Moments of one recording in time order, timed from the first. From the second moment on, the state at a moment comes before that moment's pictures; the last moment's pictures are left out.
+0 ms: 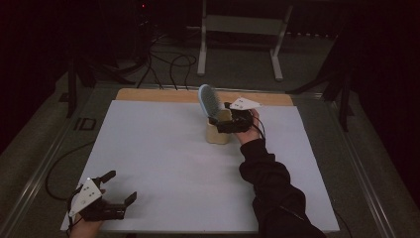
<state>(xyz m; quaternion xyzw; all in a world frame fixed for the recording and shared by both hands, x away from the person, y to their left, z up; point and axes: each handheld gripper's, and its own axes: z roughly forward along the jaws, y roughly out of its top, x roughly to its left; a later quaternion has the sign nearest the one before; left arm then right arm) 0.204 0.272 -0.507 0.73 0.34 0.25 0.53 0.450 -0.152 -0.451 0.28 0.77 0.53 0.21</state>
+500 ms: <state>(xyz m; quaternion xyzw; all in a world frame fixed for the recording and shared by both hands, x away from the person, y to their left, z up) 0.202 0.273 -0.507 0.73 0.34 0.26 0.53 0.445 -0.159 -0.444 0.29 0.77 0.53 0.21</state>
